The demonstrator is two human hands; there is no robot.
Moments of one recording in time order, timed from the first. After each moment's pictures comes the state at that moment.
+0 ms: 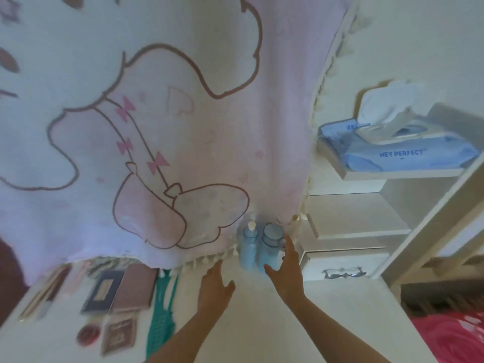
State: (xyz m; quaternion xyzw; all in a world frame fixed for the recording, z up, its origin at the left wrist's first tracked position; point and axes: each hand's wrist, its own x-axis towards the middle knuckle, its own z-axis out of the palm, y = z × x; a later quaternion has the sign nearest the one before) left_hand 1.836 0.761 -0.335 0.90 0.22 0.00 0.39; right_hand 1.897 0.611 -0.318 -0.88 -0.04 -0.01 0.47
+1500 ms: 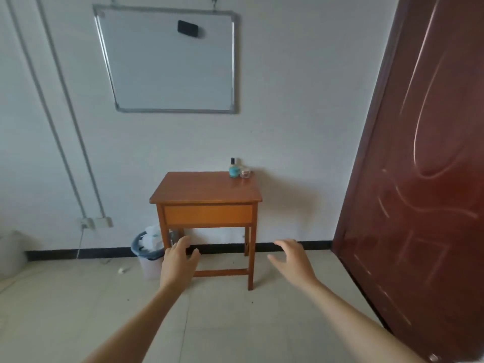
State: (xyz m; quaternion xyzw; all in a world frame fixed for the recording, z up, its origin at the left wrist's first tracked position) left_hand 0.896 0.948 -0.216 0.45 0.78 0.41 0.14; right_hand 1.138 1.024 -0.210 -0.51 -0.80 0.20 0.26
